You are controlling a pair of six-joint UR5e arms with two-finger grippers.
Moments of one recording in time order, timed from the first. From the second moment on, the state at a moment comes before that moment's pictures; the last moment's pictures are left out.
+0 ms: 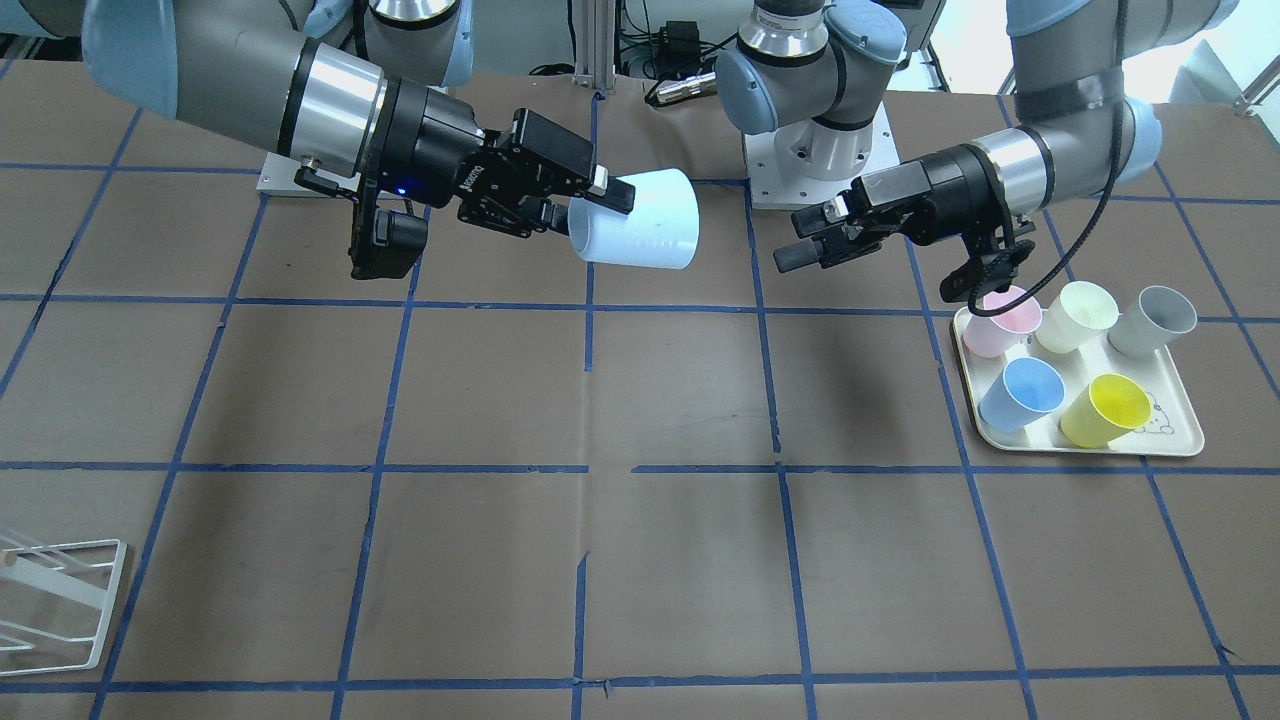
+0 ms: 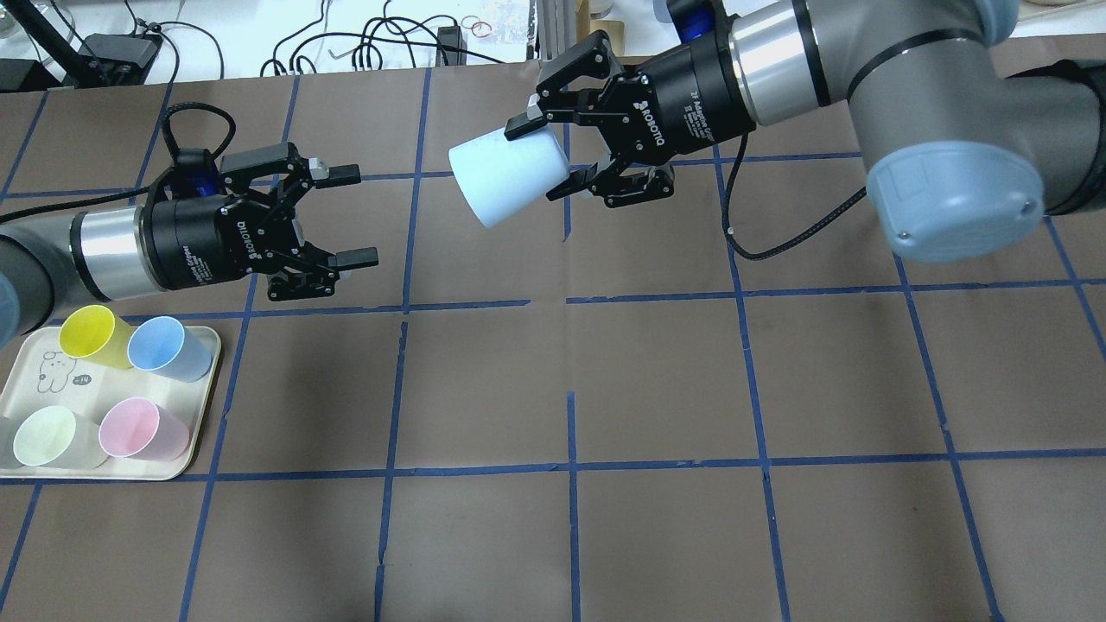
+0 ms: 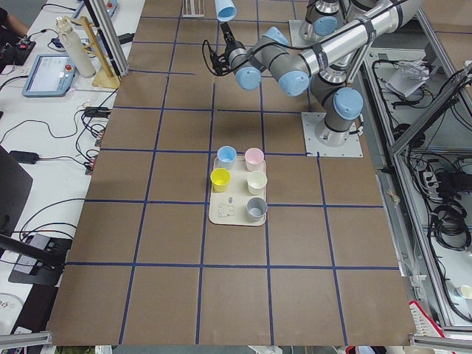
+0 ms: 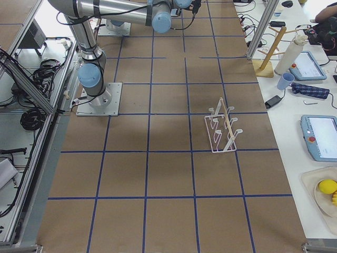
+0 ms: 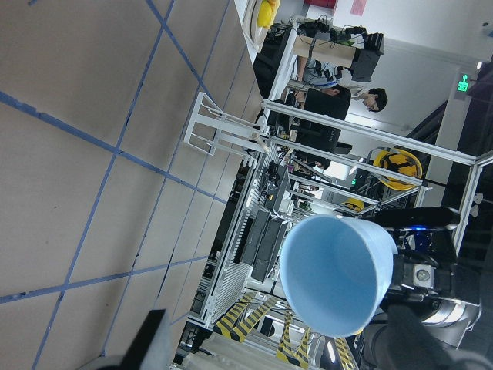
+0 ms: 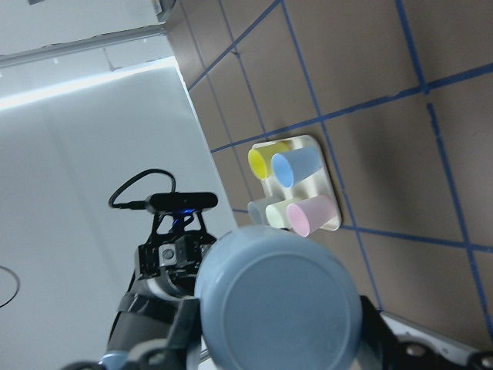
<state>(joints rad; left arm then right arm) -1.13 -1.47 -2.03 -1.98 0.23 0.46 1.60 -1.53 1.79 -1.89 -0.39 0.39</state>
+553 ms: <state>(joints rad) -1.16 -1.46 -2.09 -1.99 0.16 0.47 1.60 -1.51 1.88 -1.89 -0.12 0.37</state>
